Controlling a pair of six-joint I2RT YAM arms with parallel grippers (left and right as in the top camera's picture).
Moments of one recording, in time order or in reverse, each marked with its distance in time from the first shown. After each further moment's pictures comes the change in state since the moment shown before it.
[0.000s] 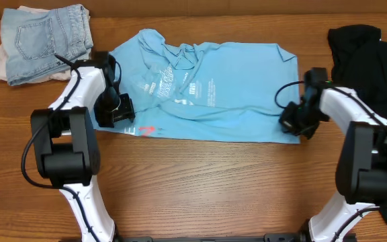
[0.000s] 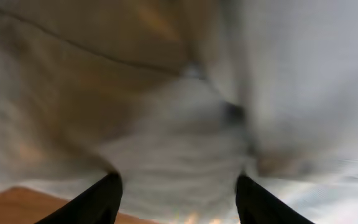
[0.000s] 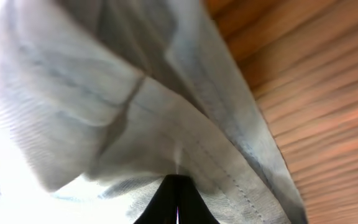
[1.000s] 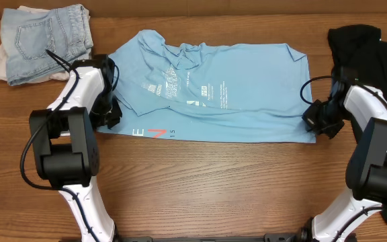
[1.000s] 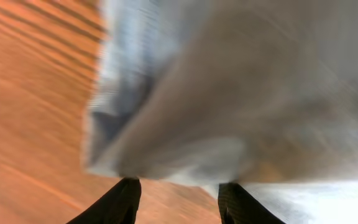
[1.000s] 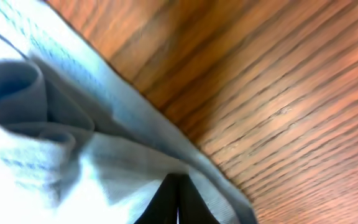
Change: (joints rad) left arm 0.005 -0.024 0.001 -0.079 -0.338 -0.166; right arm -0.143 0.026 0.076 -0.053 0.084 -0.026
